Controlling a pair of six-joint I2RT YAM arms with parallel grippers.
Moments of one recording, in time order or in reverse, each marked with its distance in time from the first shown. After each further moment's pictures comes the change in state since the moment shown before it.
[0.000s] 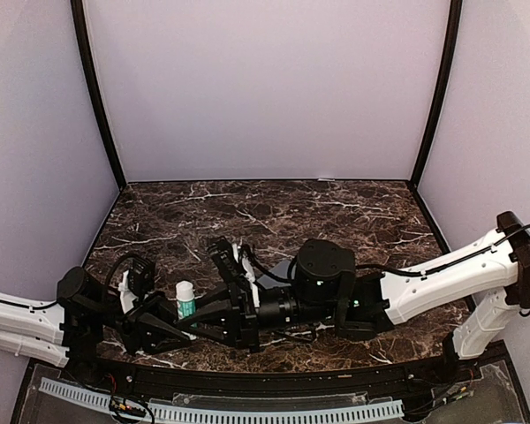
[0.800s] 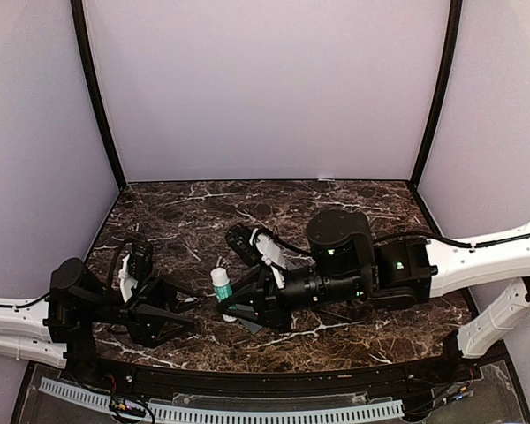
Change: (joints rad) left arm -0.002 -0.141 0.084 -0.346 -0.238 0.097; right arm -0.049 -0.193 0.075 -0.600 0.136 -0.122
